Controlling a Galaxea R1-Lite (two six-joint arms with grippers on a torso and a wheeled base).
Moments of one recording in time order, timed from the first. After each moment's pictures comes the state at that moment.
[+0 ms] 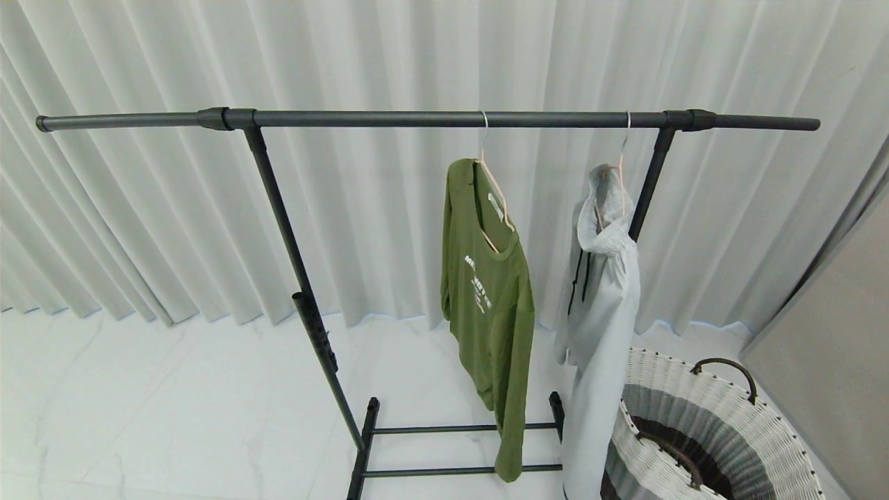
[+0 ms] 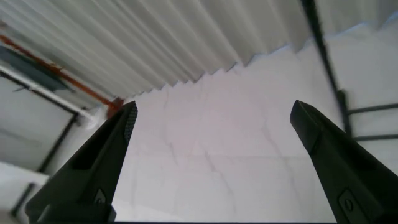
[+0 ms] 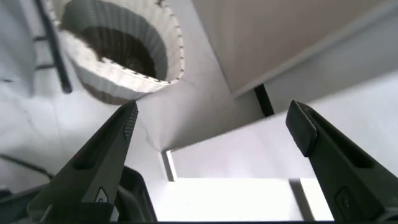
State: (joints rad) left arm -0.30 0.19 -0.01 -0.05 0.75 0.65; right arm 0.11 0.33 -0.54 0.70 -0.50 -0.10
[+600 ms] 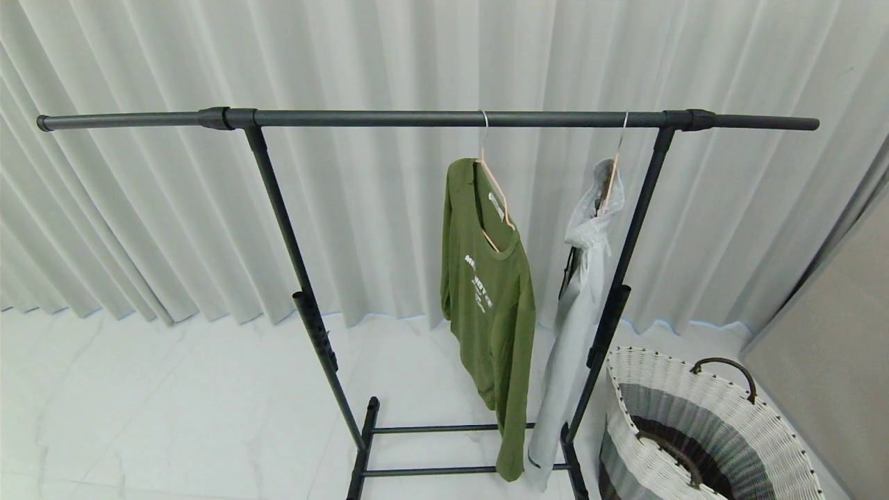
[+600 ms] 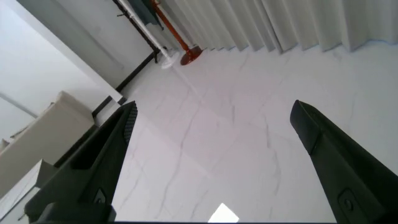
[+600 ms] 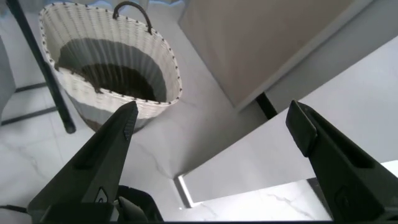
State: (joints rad) left arm -0.32 0.00 -0.05 0.01 1.14 0.65; right arm -0.01 0.01 -0.37 0.74 -0.51 -0.06
